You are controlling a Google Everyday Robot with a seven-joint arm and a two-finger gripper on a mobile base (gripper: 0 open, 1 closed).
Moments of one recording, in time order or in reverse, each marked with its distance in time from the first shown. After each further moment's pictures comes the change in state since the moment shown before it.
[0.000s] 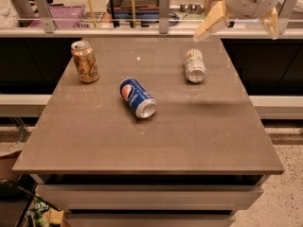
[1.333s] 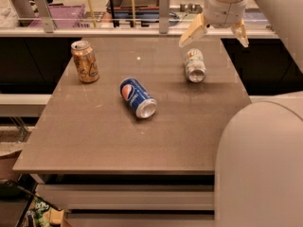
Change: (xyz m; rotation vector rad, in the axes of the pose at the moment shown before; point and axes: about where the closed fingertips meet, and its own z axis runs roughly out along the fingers) arm -0.049 0.029 0.072 -0.037 0.089 0.010
